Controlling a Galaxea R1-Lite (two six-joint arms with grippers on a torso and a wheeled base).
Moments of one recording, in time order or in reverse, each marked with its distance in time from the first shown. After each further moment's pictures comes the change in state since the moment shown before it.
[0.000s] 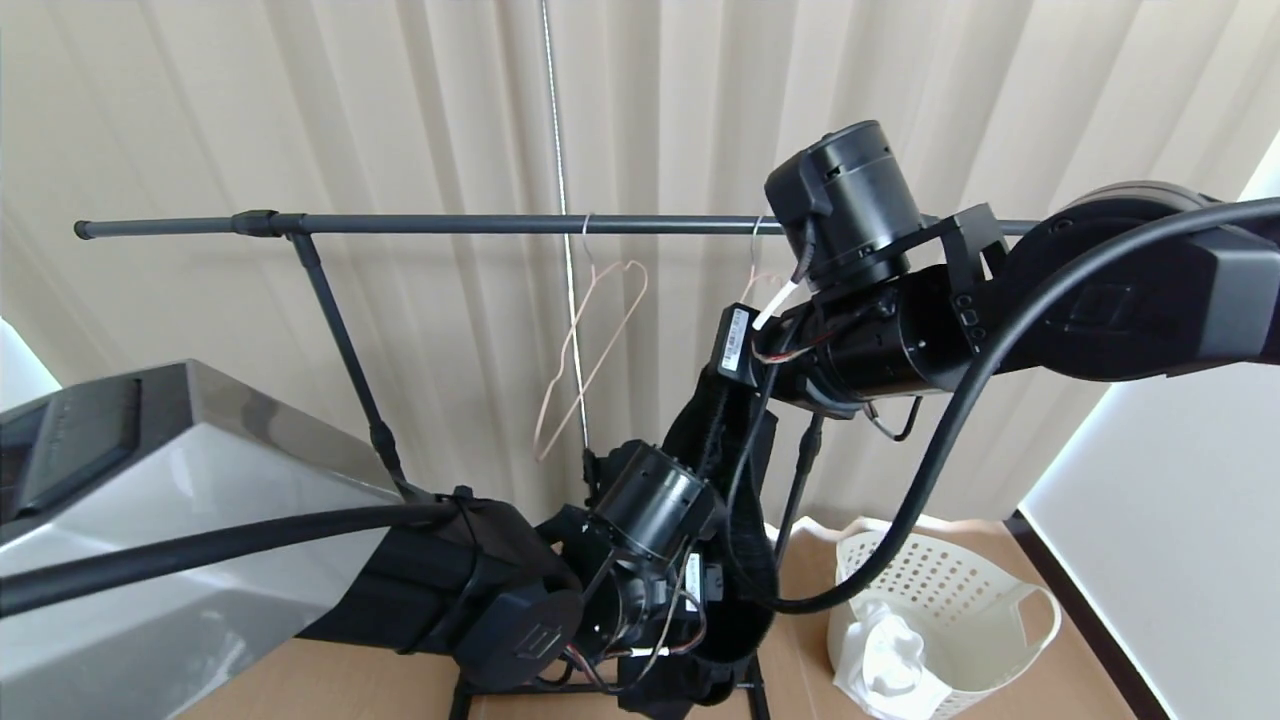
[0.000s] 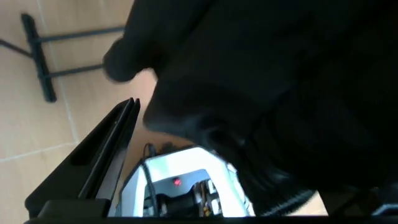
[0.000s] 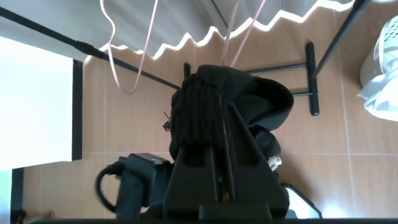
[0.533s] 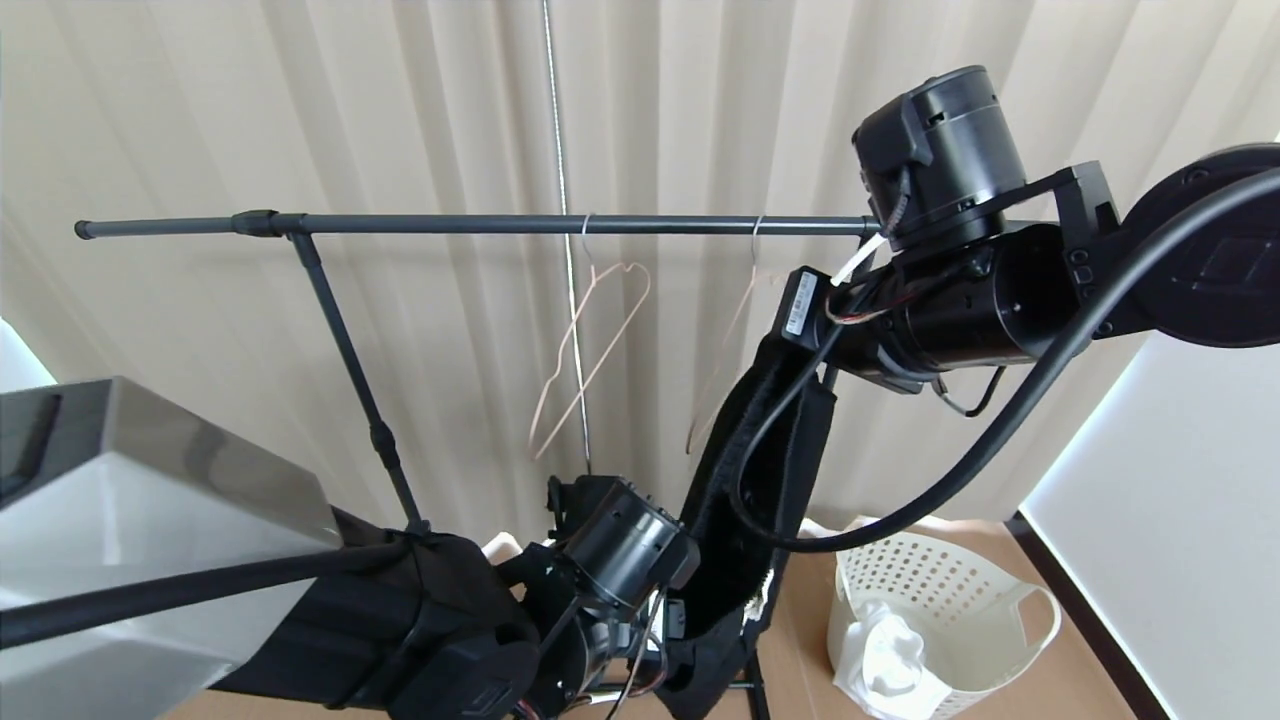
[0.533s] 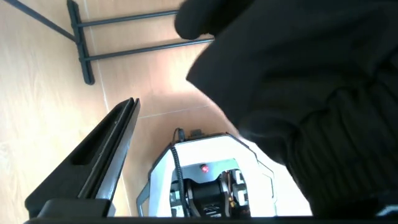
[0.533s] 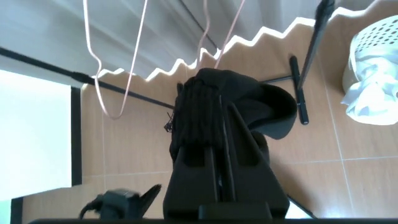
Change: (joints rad) left arm -0.015 -0.080 0.148 -0.006 0.089 -0.001; right arm -0.070 -0.086 0.044 0.001 -0.041 -0.001
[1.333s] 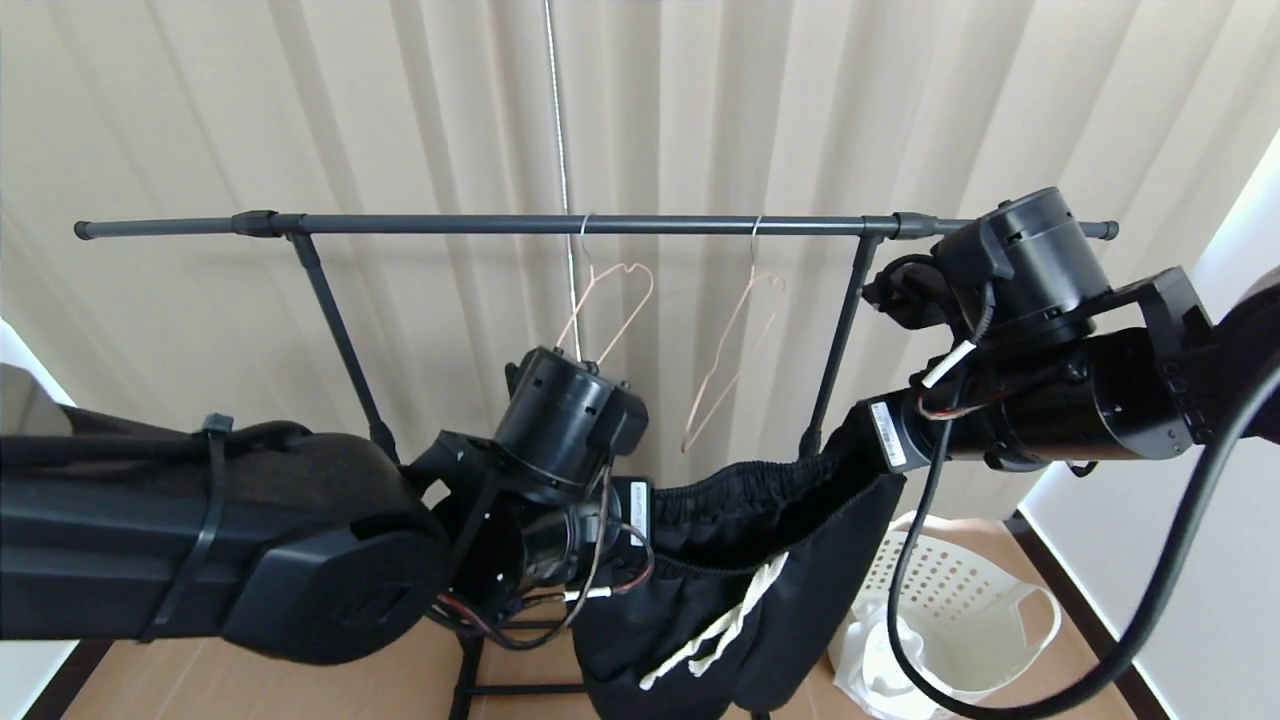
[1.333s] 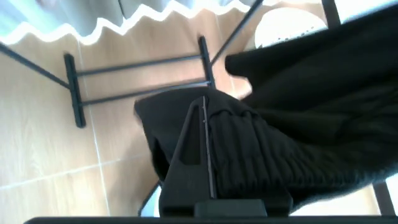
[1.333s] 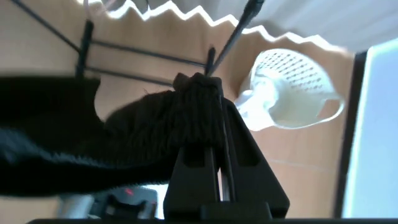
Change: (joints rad) left arm 0.067 -0.166 -0.133 0.063 -0.036 0.117; right arm -0.094 -0.143 0.365 -0.072 0.044 -0.625
